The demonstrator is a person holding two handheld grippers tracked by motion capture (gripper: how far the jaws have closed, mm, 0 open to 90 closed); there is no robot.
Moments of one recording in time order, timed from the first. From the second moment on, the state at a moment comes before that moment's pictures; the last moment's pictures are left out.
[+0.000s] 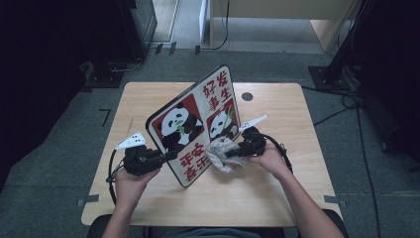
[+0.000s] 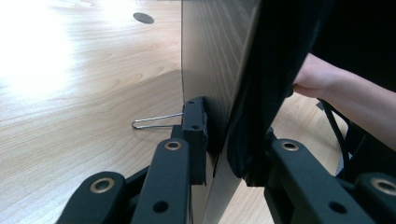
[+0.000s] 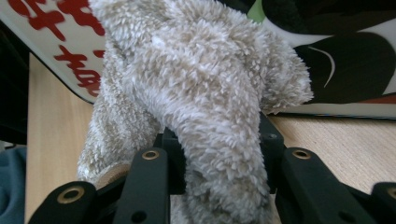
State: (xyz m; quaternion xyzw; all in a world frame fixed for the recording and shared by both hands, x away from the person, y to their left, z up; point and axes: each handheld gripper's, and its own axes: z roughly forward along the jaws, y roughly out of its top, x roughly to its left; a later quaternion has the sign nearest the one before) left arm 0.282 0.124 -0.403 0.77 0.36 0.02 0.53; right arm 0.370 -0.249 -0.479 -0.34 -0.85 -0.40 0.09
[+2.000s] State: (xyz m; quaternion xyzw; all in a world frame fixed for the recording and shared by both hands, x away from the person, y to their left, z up) left arm 0.282 0.125 -0.404 0.76 0.37 0.02 0.53; right arm 0.391 -0.228 -0.319 -0.30 -0.85 -0.44 0.05
